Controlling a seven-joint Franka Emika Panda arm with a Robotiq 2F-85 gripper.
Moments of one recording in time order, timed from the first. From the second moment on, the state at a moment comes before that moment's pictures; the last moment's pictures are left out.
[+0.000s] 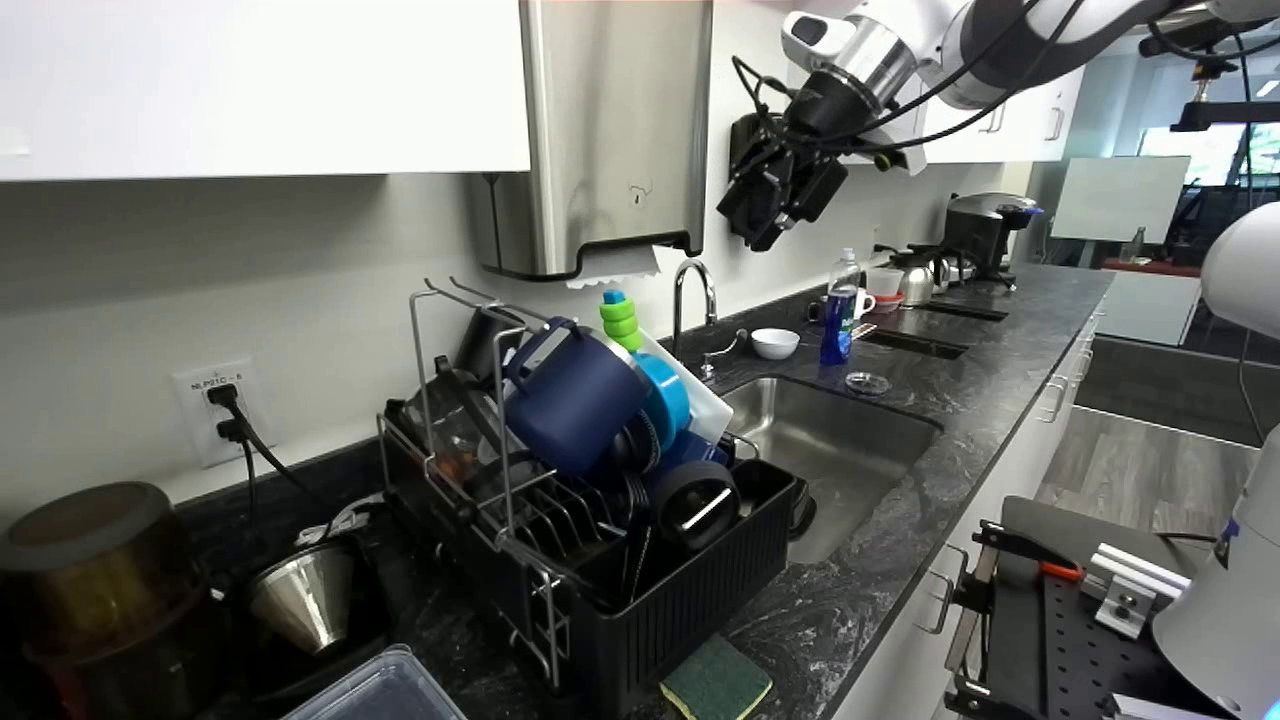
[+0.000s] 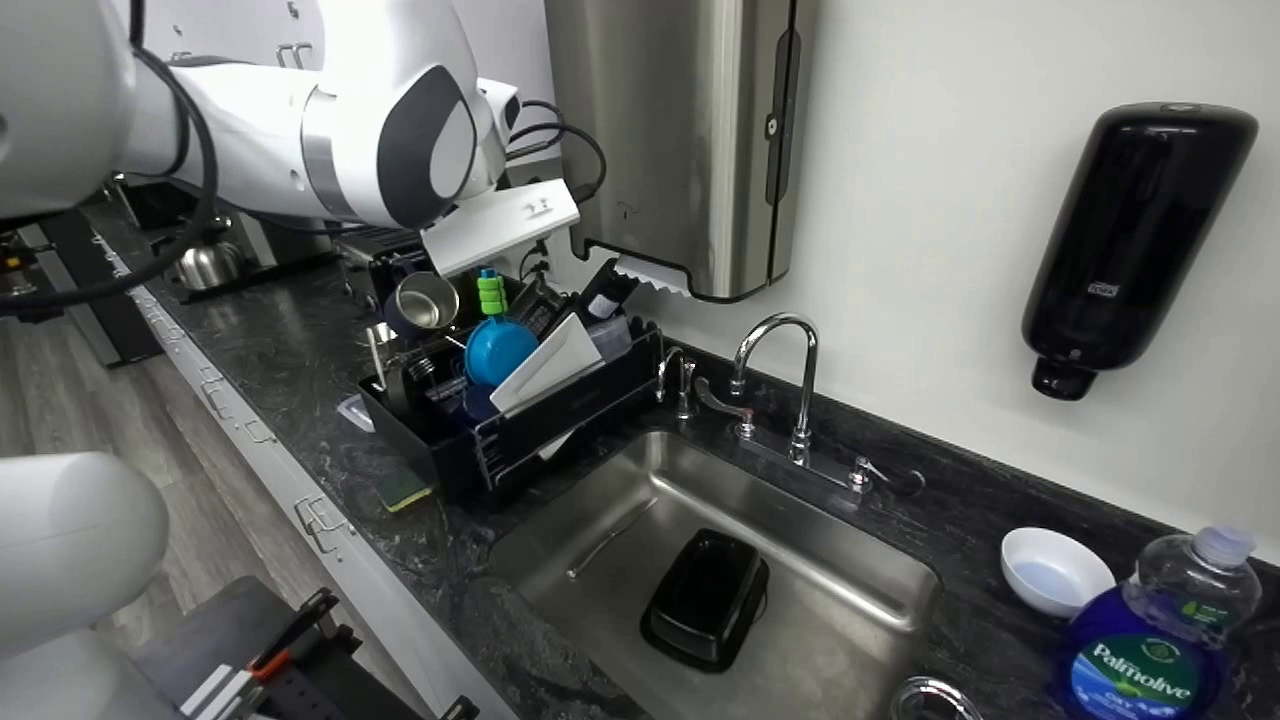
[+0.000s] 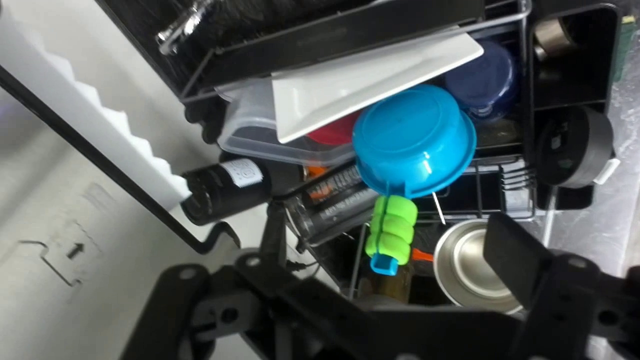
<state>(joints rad) -2.20 0.87 2.17 -2.57 -0.63 2.53 -0.65</state>
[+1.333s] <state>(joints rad) -2.21 0.71 2.11 -2.50 -0.82 2.12 0.26</state>
